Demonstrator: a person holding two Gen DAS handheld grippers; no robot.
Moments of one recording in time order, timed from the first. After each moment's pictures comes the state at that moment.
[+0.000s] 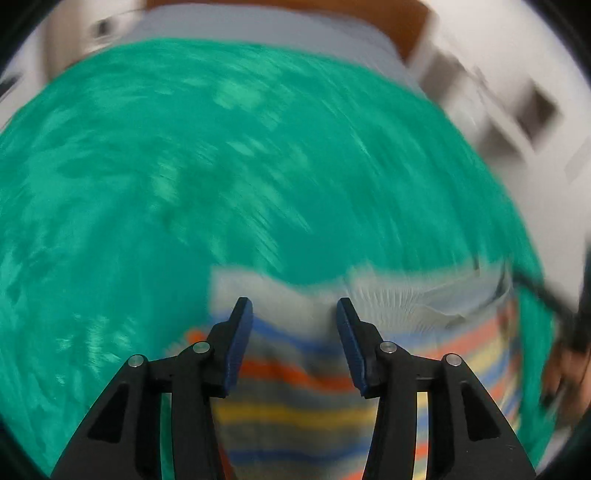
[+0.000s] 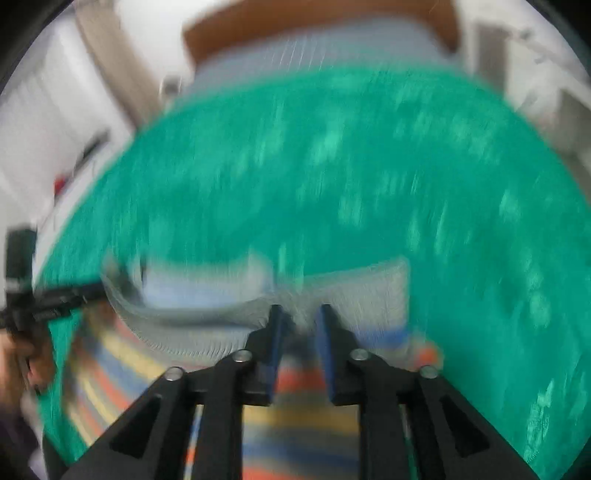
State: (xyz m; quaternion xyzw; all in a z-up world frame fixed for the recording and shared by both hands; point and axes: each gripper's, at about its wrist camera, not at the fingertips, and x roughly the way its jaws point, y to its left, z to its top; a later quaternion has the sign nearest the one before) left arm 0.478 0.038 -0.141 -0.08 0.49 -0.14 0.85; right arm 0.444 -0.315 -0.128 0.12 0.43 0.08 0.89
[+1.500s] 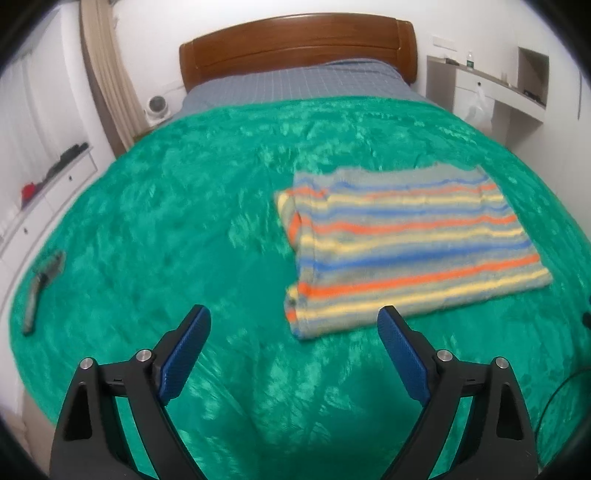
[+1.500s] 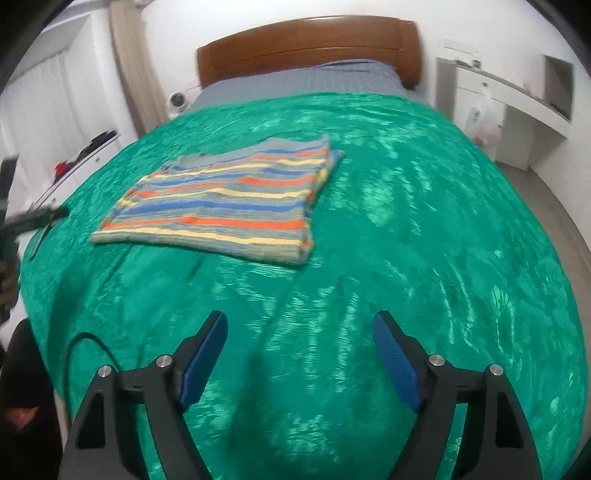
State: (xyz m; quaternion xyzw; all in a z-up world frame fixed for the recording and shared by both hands) left arm 0.205 0.070 -0.114 0.08 0.39 -0.05 0.92; right arm 0.103 -0.330 -0.142 0.07 0.40 0.03 0.91
